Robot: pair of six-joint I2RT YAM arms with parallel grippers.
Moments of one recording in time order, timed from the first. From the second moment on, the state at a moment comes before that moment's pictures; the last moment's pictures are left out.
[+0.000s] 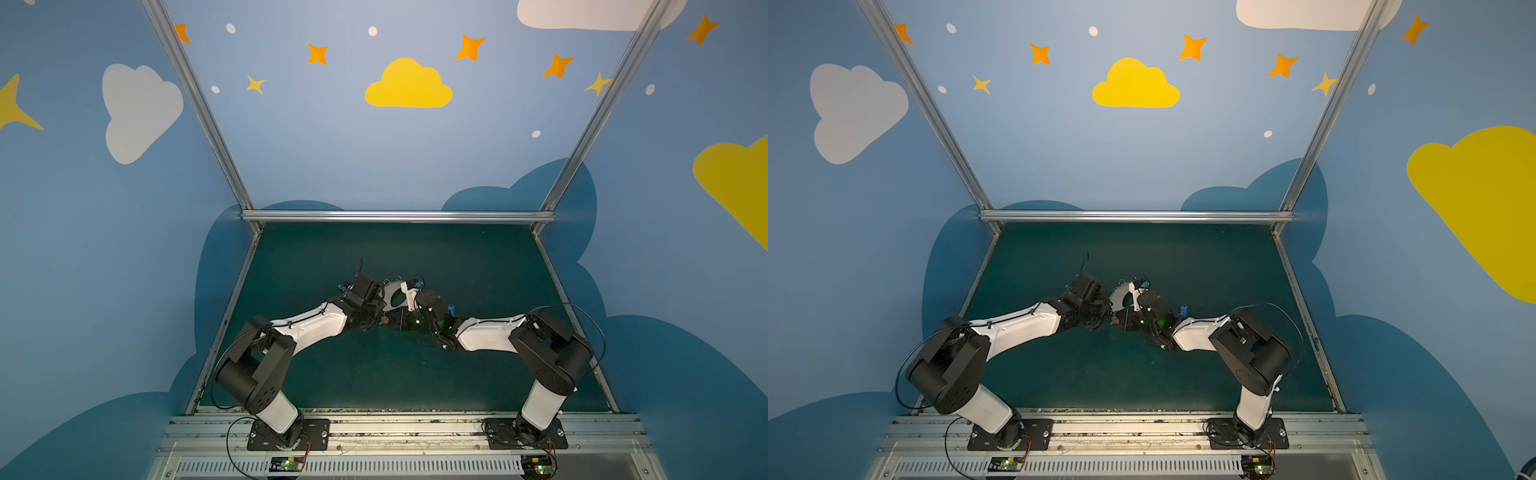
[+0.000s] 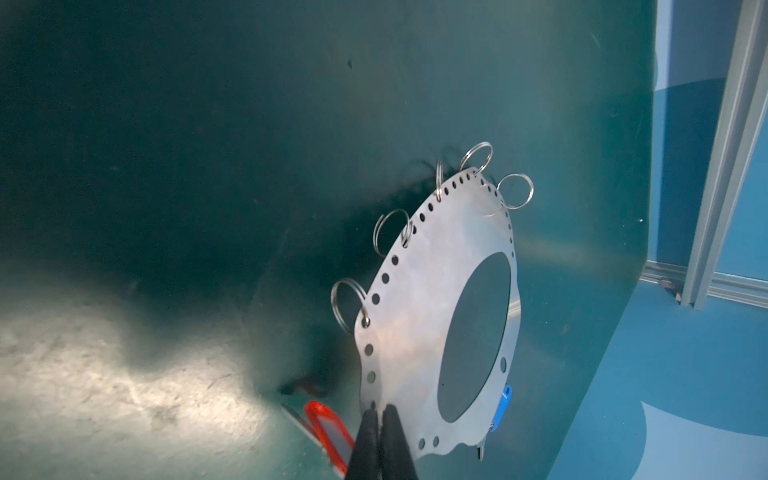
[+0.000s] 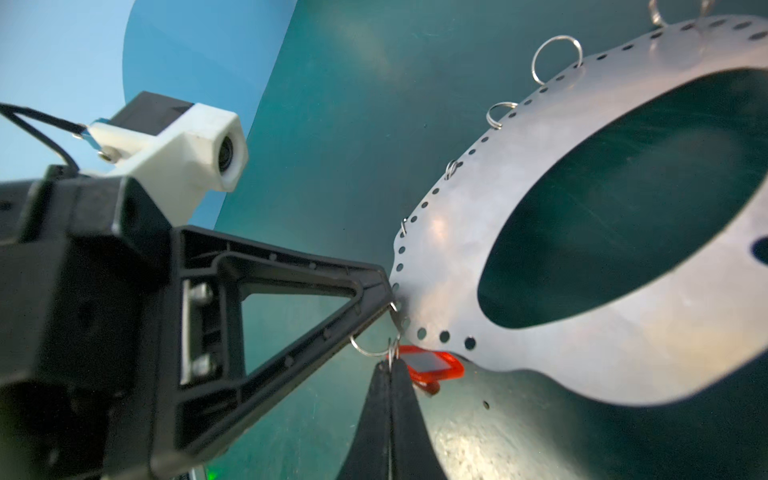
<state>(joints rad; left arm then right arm) -0.58 1.60 0.88 -0.18 0.01 -1.38 0.85 1.78 0.80 0.46 -0.21 0.73</state>
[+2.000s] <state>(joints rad) -0.57 1.71 1.22 -0.47 0.32 -1.07 0.72 1.88 0.81 0.68 -0.84 0.86</state>
